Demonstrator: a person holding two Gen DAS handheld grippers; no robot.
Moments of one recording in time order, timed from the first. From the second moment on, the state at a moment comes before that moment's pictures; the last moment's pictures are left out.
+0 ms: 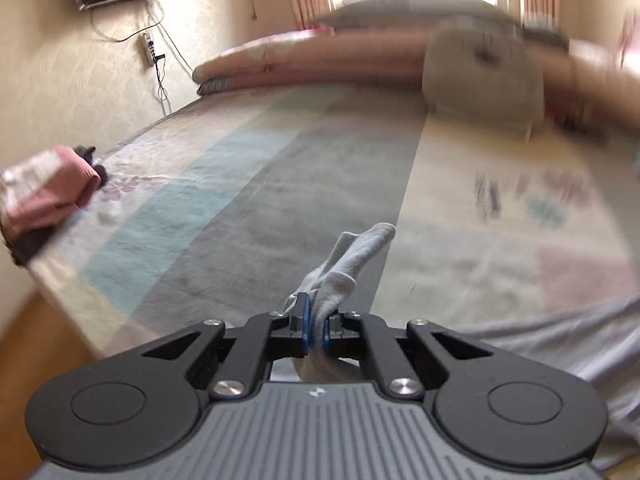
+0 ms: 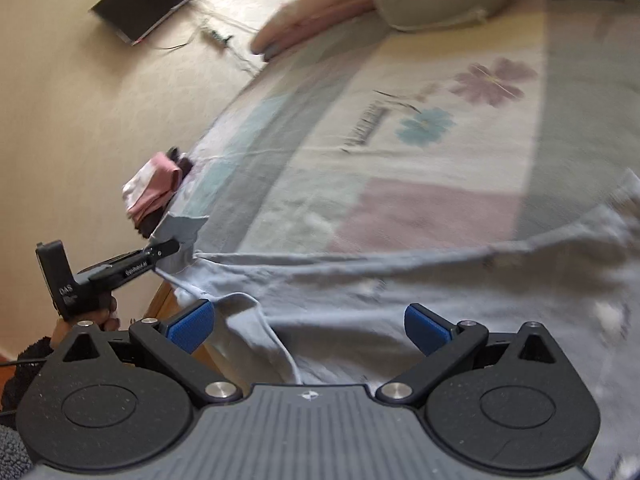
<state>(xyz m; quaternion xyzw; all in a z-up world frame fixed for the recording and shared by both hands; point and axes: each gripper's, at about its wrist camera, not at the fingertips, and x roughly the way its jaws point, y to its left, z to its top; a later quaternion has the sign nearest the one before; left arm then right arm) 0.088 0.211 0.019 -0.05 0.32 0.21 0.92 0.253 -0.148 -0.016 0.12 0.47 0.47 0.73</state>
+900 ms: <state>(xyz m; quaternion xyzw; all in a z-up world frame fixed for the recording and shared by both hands) -0.004 0.319 -0.093 -0.39 0.20 0.16 0.88 0.220 0.133 -0.050 -0.27 0.39 0.65 0.59</state>
